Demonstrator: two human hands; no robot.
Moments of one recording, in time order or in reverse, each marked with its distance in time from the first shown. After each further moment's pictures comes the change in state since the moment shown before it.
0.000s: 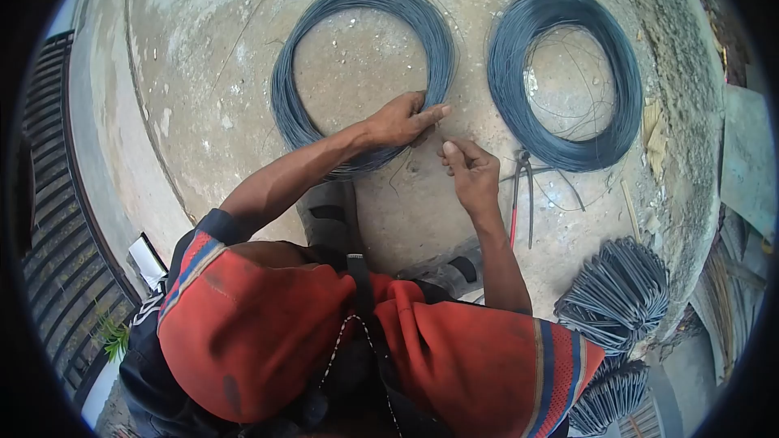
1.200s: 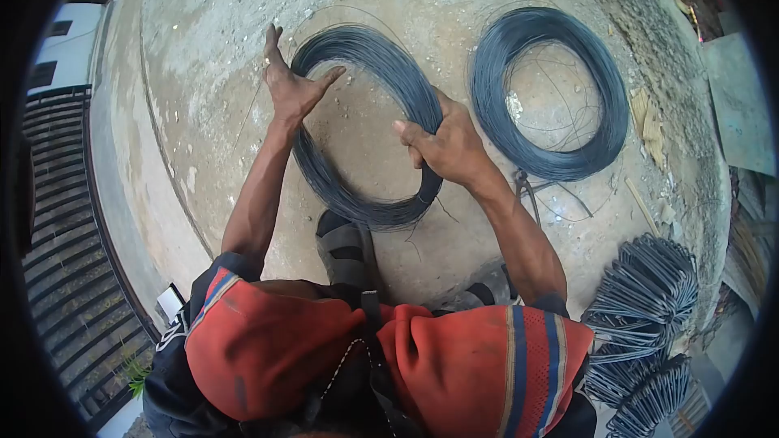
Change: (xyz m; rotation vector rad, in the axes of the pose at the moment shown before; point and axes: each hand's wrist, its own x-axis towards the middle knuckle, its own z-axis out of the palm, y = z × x) left_hand -0.009 0.049 -0.145 0.767 1.077 0.626; right_hand 0.051 -0.133 0.024 0.043 -0.286 -0.157
